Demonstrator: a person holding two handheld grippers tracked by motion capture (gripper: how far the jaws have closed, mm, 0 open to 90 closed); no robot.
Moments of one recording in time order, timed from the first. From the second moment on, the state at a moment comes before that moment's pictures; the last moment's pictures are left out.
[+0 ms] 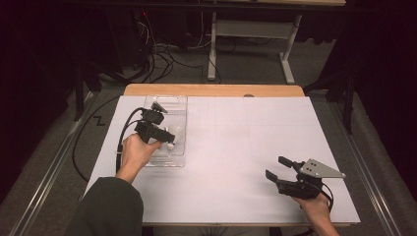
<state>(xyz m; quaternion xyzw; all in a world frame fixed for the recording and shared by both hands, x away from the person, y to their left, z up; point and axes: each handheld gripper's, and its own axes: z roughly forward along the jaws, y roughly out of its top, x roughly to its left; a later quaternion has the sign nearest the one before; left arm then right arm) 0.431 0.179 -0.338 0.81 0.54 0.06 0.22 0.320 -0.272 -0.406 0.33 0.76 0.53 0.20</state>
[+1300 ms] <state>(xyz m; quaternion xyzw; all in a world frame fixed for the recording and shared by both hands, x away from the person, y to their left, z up) 0.410 0.153 -0.323 0.84 0.48 0.05 0.24 0.320 -0.272 -0.406 0.33 0.76 0.53 0.20</state>
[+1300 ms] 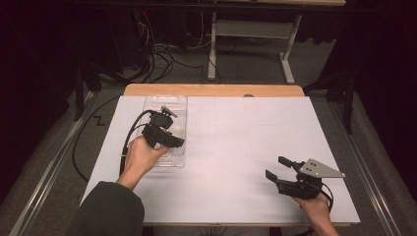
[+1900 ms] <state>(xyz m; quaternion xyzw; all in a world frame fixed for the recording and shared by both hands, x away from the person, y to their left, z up) 0.400 0.136 -0.319 0.86 0.45 0.05 0.25 0.320 -0.274 -0.406 0.33 0.76 0.53 0.20</state>
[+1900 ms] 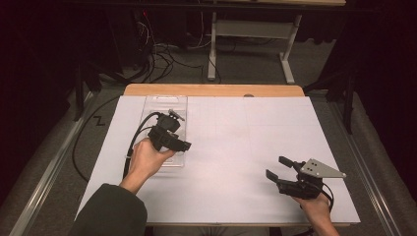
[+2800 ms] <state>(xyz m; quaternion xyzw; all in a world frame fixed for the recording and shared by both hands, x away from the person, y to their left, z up) 0.391 0.113 -0.320 0.87 0.43 0.03 0.25 0.319 -0.275 -0.404 0.33 0.75 0.53 0.20</state>
